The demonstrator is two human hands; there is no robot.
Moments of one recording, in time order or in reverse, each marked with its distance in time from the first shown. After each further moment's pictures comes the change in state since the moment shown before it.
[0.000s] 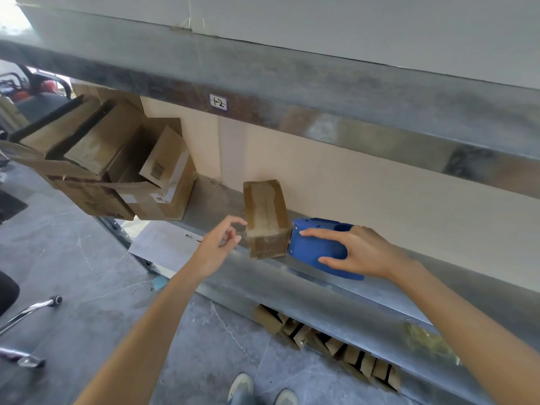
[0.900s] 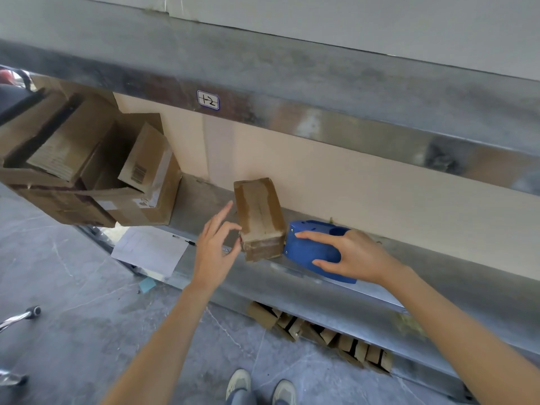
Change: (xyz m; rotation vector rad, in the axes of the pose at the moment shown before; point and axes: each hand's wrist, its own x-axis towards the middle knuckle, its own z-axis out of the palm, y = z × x) left_hand 0.022 -0.029 0.031 0.193 0.369 0.313; right_hand 0.005 -0.004 0.020 0.033 0.000 0.077
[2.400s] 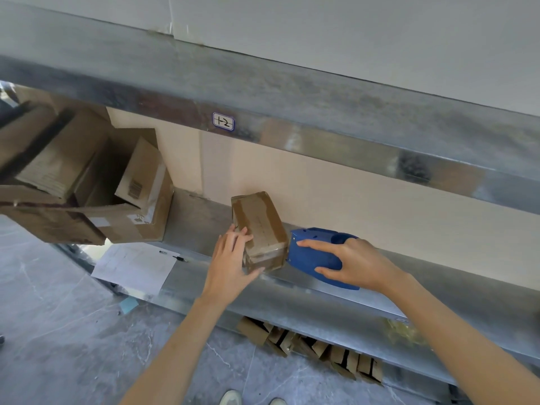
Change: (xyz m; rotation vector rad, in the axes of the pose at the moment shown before) left_hand 0.004 0.000 0.021 0.140 -0.189 0.056; right_hand 0.002 -0.012 -0.015 -0.174 -0.038 0.096
